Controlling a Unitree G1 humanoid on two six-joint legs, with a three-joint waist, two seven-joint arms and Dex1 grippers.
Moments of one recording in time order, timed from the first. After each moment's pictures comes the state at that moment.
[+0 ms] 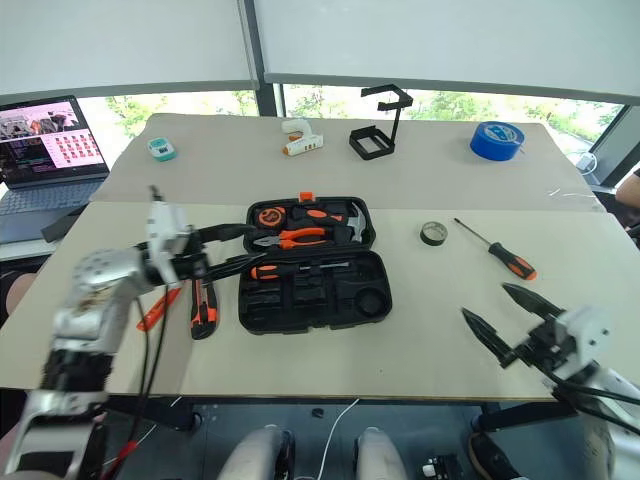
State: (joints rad) left arm -0.34 0.65 0.15 0.00 -0.45 0.20 -1.15; right arm 0.27 -0.59 -0.52 -0.03 0.53 -0.08 0.91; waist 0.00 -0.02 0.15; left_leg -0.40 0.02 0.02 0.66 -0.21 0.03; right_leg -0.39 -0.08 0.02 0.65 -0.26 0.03
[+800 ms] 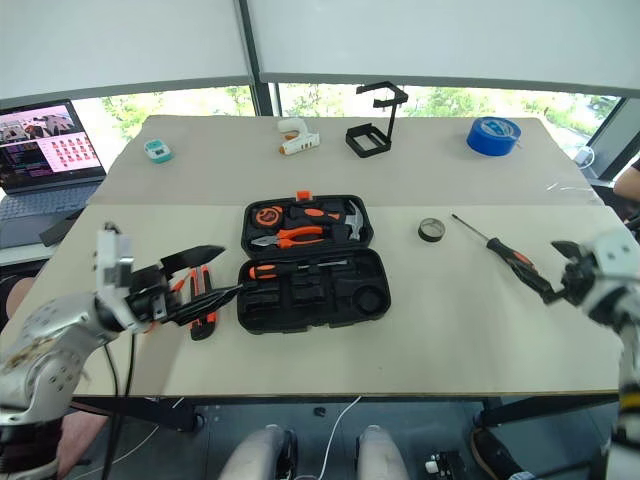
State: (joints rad) left arm -0.18 0.64 0.20 -0.36 -0.73 0.46 -0.99; right arm -0.58 -0.92 -0.22 0.83 0.17 0.00 0.91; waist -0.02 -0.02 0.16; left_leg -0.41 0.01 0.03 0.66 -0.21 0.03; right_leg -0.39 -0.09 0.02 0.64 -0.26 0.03
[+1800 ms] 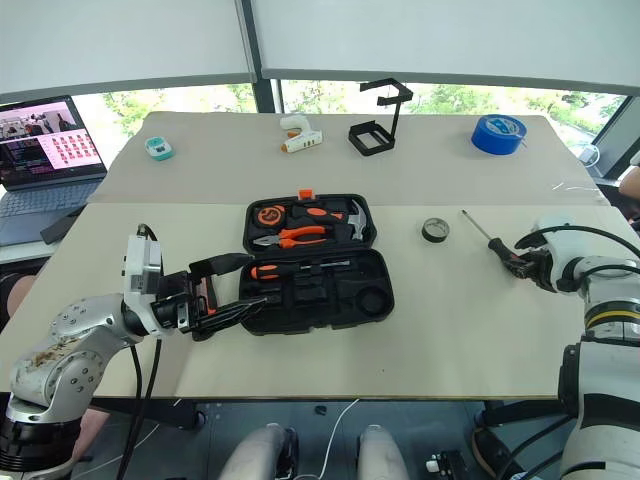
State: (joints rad) left arm -0.14 0.62 0.15 -0.40 -0.73 0.45 -0.99; right arm -0.90 -0.89 -0.08 1.28 -0.06 -0.09 0.92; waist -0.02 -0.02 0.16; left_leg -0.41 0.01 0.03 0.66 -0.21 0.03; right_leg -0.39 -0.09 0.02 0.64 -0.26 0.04
